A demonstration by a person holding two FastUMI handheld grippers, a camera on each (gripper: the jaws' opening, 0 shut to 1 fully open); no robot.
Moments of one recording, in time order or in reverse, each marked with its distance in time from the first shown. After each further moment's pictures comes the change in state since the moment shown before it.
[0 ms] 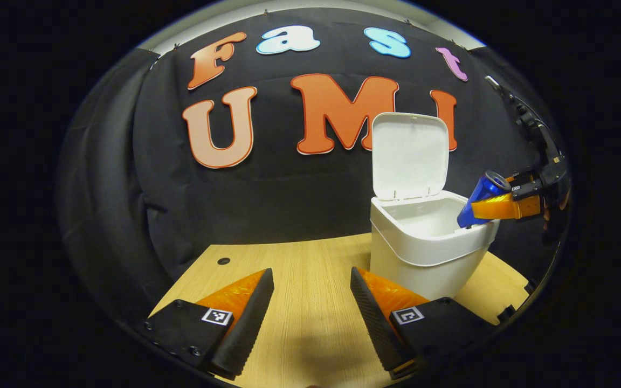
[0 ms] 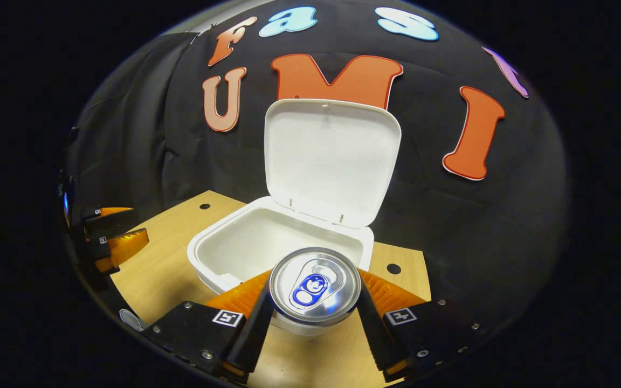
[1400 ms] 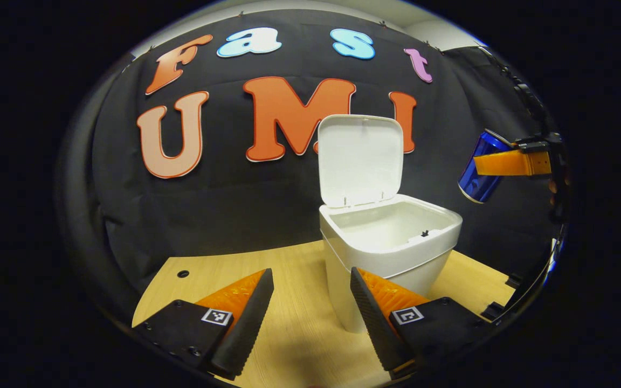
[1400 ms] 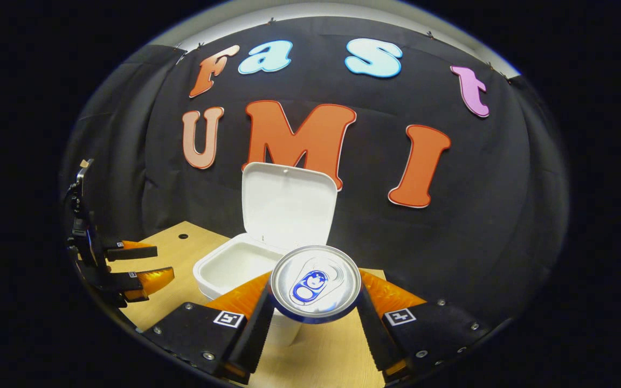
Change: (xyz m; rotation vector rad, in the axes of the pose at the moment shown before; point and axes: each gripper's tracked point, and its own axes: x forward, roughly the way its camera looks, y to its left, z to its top) left arm 0.004 -0.054 0.014 0.004 -0.021 -0.161; right arm -0.083 -0.037 0.054 0.022 -0.188 -0.138
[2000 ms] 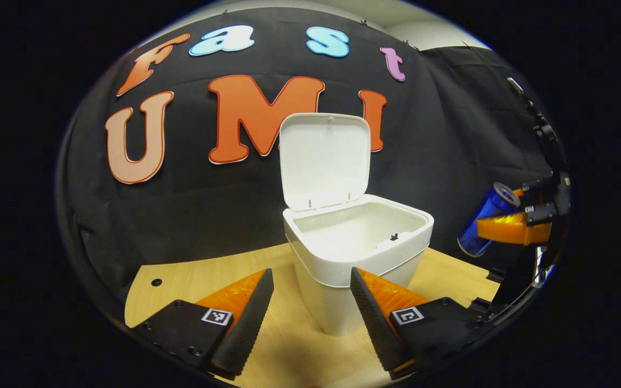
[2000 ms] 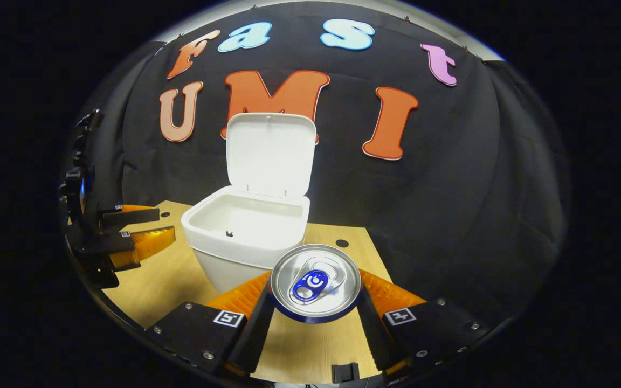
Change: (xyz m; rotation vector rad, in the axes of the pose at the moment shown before) left arm 0.014 -0.040 0.006 0.037 0.006 -0.199; right arm -0.048 -0.005 -0.077 0.073 0.167 -0.157
